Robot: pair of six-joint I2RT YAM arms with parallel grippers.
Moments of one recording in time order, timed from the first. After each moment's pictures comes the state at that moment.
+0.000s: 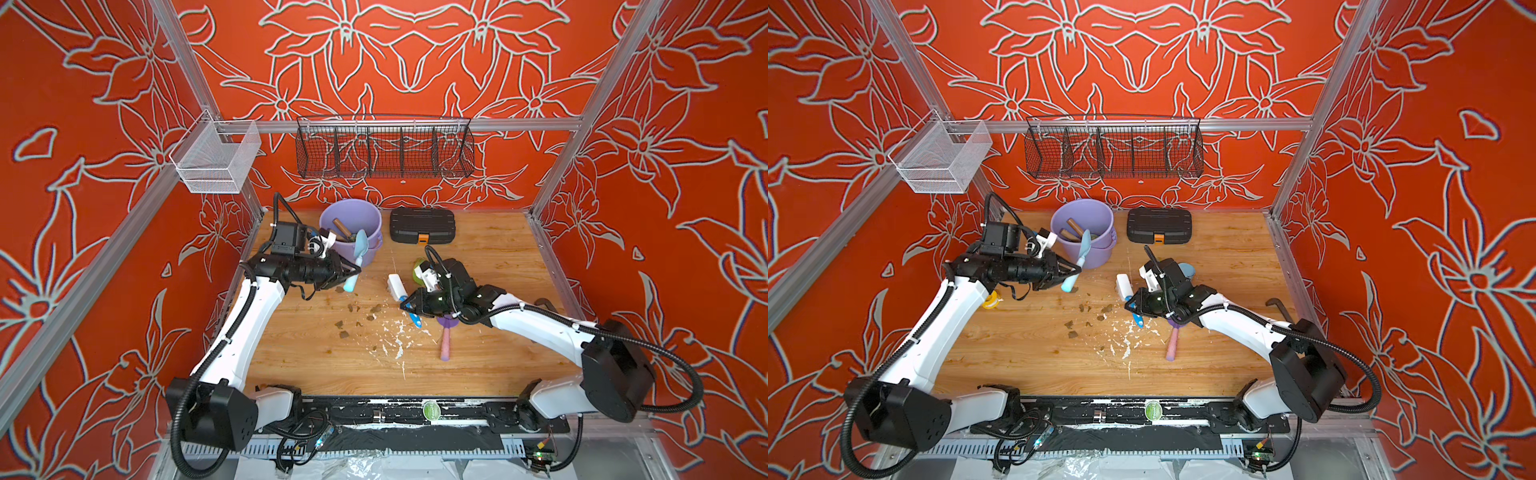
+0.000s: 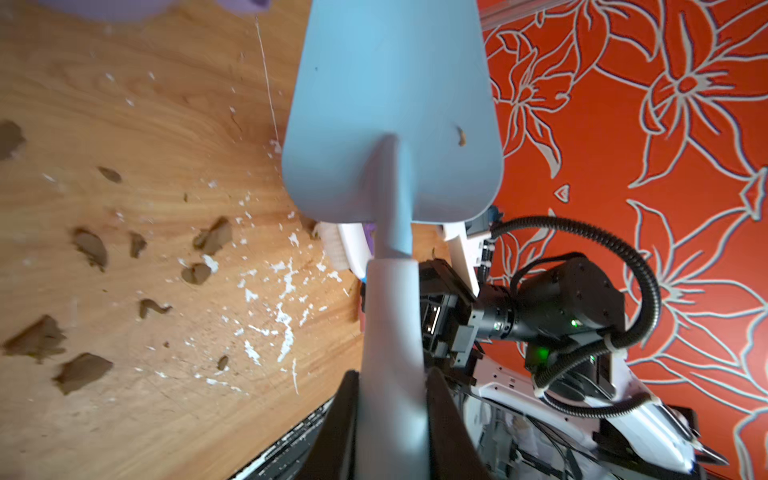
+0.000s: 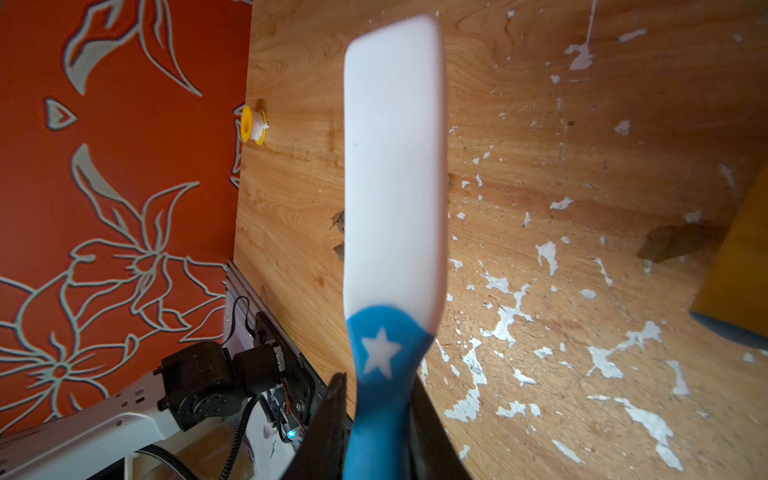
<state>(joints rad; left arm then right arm) -0.08 1.30 1.31 -0.90 0.78 -0.55 0.69 1.43 0.90 -0.23 -0.45 0.79</state>
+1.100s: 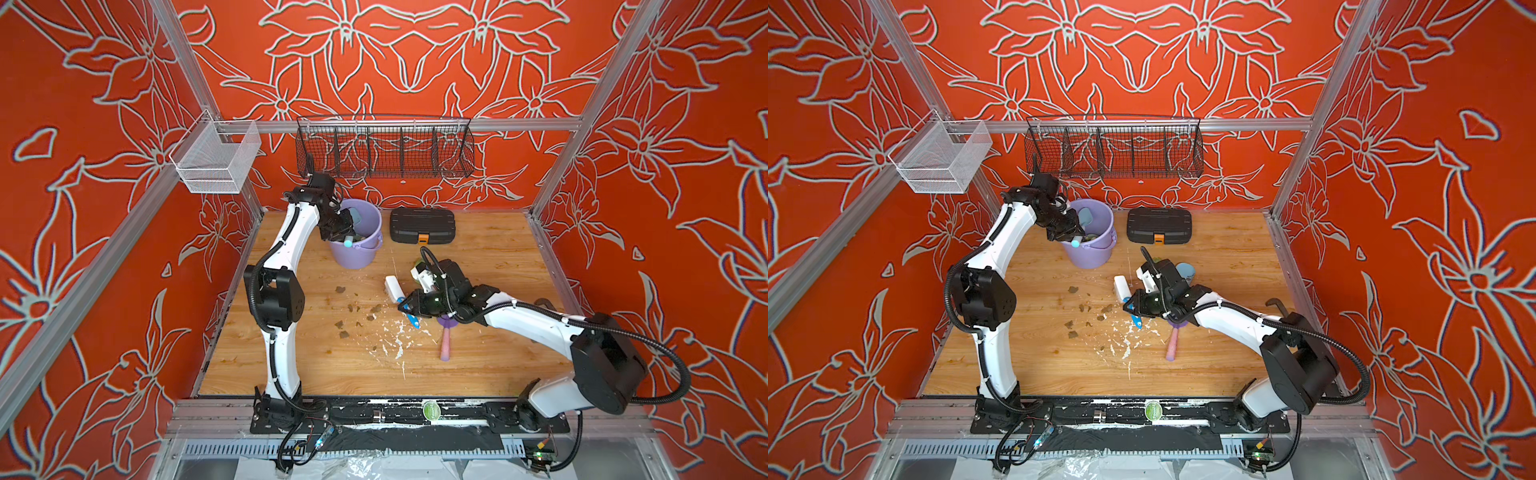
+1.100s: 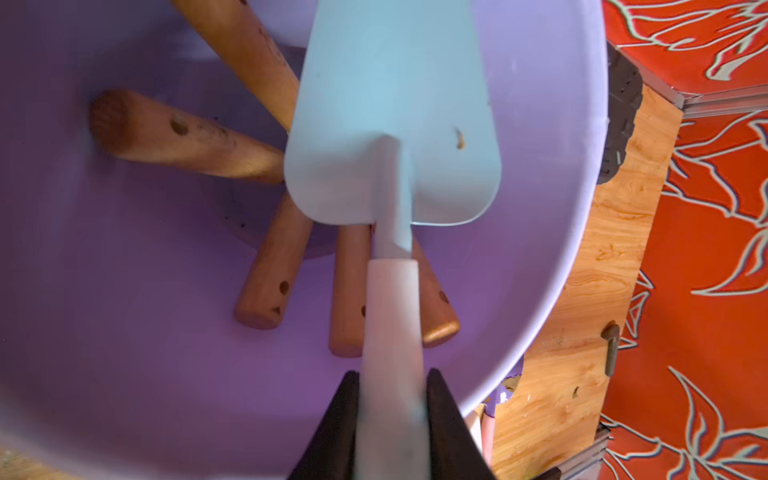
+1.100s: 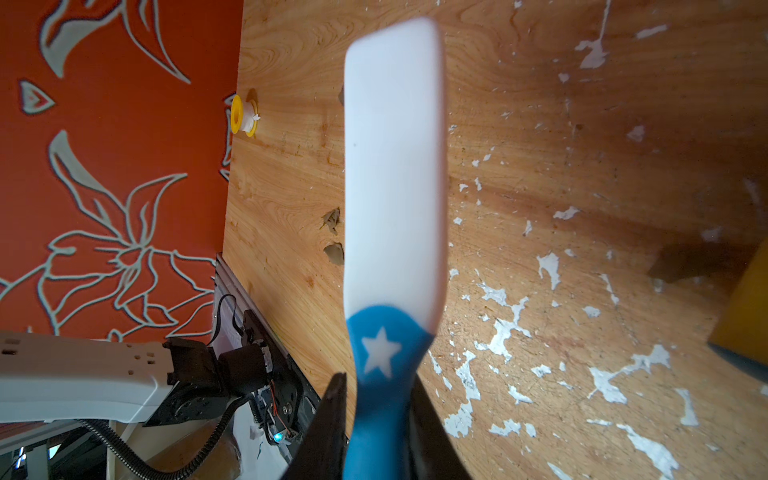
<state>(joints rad) -0.09 2.09 2.17 -1.22 0.35 -0.44 0.70 1.48 0.90 -0.19 -0.46 0.77</state>
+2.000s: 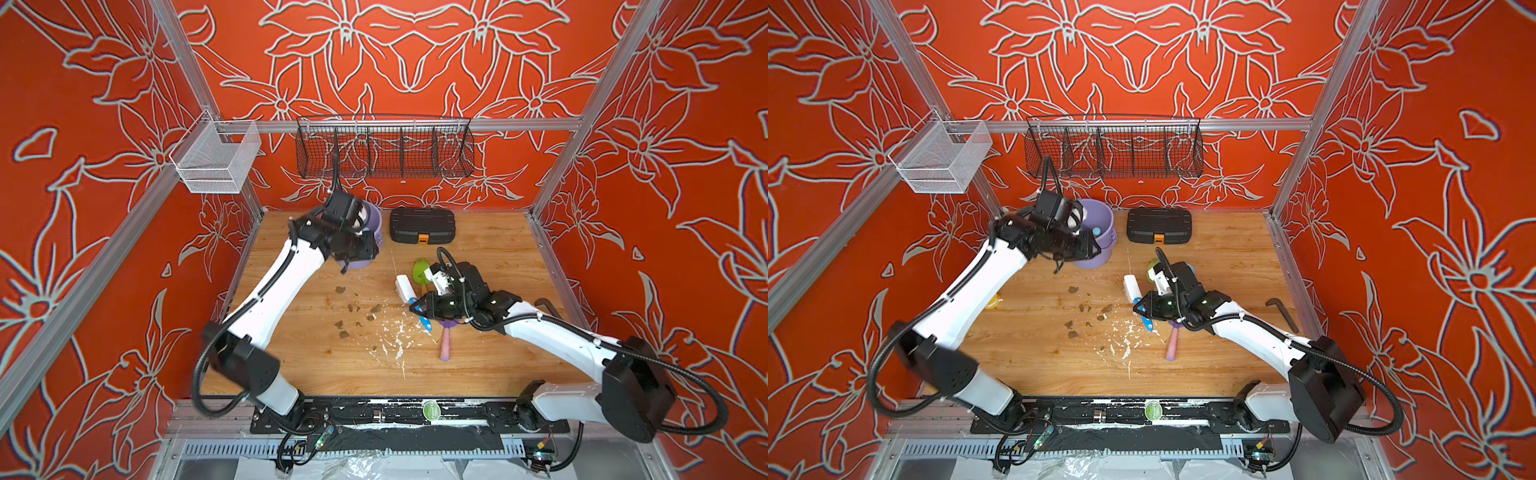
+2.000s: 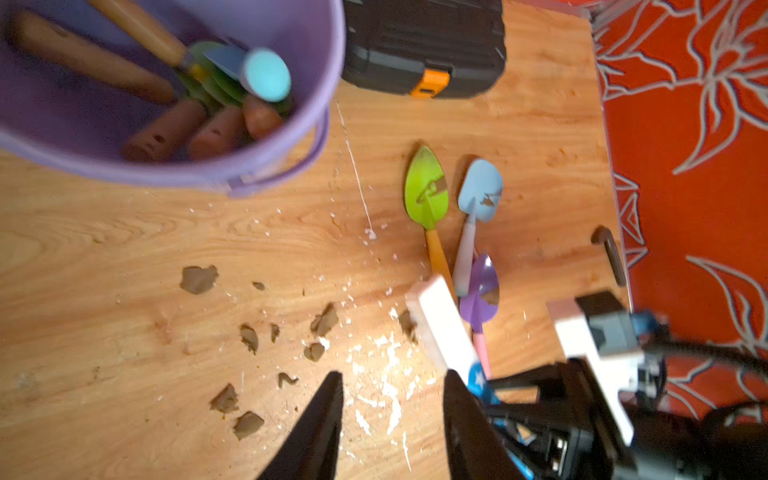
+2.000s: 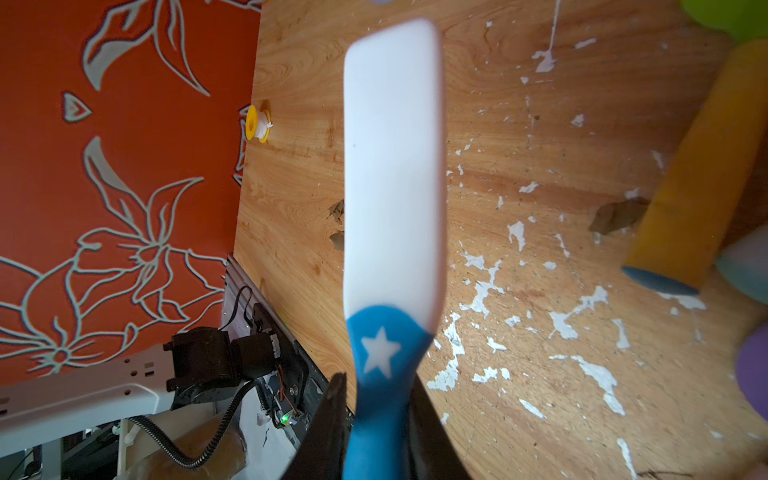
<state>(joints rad) -0.44 1.47 1.58 -1.01 0.18 -0.49 0.63 1.28 0.81 -0.27 -0.48 0.76</state>
